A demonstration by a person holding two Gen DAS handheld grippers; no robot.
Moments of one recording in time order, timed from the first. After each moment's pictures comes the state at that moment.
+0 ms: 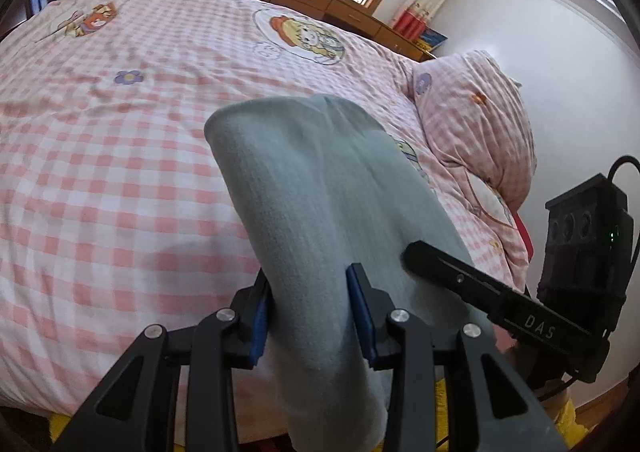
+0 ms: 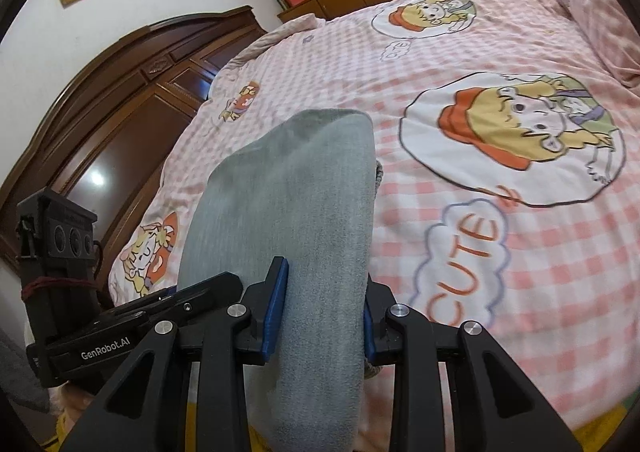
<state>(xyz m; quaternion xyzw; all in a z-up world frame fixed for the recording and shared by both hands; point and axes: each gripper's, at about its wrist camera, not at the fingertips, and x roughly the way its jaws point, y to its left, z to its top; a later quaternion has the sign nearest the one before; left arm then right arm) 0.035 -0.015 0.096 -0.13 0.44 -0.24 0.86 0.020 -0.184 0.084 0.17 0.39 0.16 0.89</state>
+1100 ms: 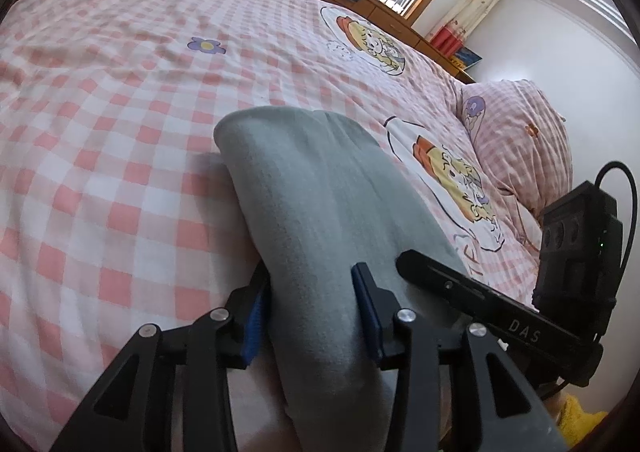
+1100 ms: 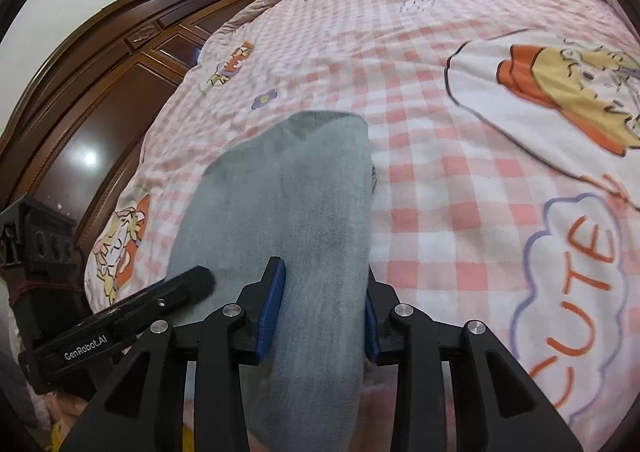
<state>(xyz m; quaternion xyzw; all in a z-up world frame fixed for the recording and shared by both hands) 0.098 0.071 0.024 -0.17 0.45 -0.19 0.86 0.082 -0.138 0.036 0.15 0.42 0.16 0.88</state>
